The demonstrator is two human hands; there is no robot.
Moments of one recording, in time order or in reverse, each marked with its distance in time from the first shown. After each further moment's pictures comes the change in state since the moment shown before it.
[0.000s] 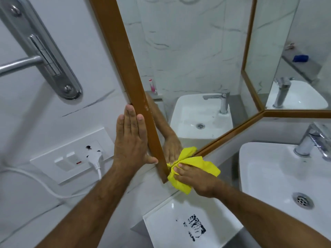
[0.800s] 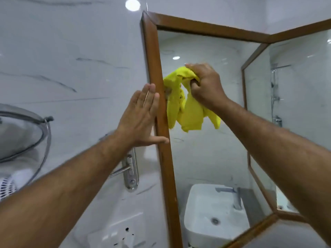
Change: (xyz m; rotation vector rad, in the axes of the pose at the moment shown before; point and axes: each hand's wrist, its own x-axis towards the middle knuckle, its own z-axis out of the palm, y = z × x) left_hand 0.136 -0.120 -0.291 0.307 0.411 0.094; right_hand 0.205 -0.127 -0.541 -0.137 1.092 0.159
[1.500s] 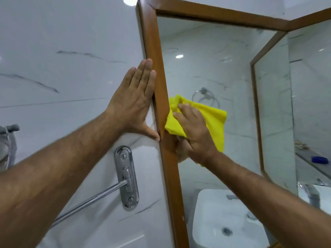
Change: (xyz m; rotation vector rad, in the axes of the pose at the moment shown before) left_hand 0.044 -0.039 0.001 0.139 -0.032 0.036; right_hand -0.105 0.055 0.103 0.001 -0.036 -0.324
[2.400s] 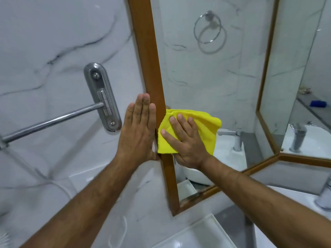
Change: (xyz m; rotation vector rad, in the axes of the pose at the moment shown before) left_hand -0.170 0.195 0.092 -0.312 -0.175 -0.132; right_hand -0.225 -0.021 0.049 -0.112 -0.244 -0.129
